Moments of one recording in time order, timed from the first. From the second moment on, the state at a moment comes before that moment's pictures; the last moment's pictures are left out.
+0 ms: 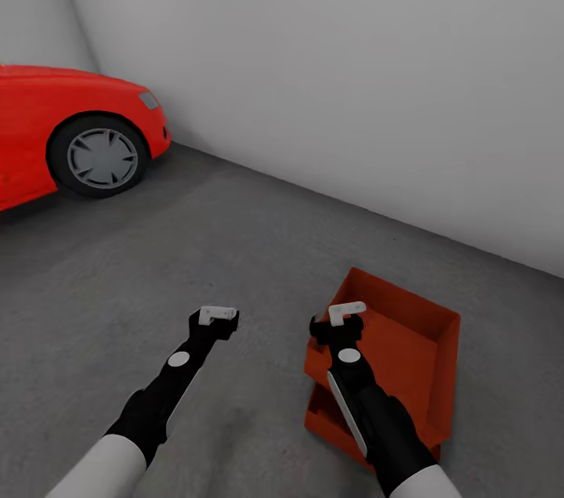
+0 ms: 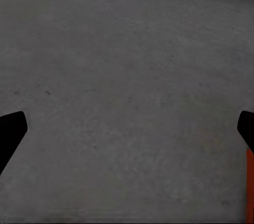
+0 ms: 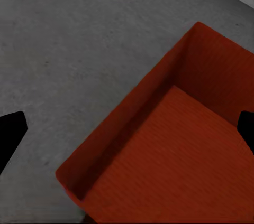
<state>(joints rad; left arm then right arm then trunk) -0.58 0.00 -0.24 -0.84 0.12 0.01 0.07 -0.47 0.15 0.27 -1.16 0.08 0.42 -0.32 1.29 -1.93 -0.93</state>
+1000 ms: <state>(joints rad) -0.53 0.01 -0.23 -0.84 0.12 0.00 0.07 -0.47 0.15 0.28 -1.15 0.08 0.41 -0.32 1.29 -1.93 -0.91</state>
